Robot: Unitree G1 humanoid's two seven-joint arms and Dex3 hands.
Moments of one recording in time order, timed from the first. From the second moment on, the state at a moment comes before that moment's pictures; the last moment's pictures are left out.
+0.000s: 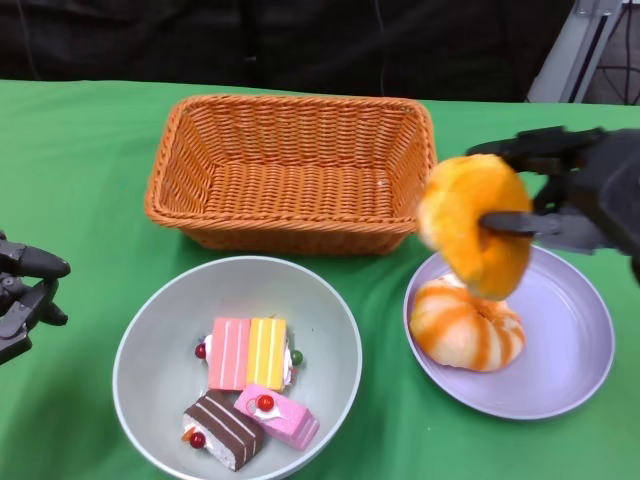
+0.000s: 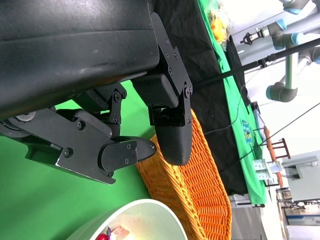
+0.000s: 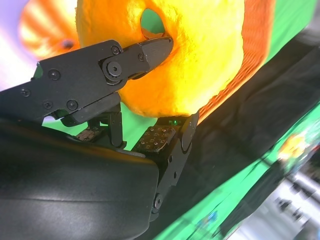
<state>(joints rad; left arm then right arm) -0.18 0.32 0.33 0.56 -0.25 -0.47 -0.41 -0.36 -0.30 0.03 -0.19 -0.21 0.47 0.32</state>
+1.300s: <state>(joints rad) -0.21 0.32 0.33 0.60 -0.25 -0.48 -0.41 -0.26 -0.36 0.08 0.08 -0.33 0.39 0.19</state>
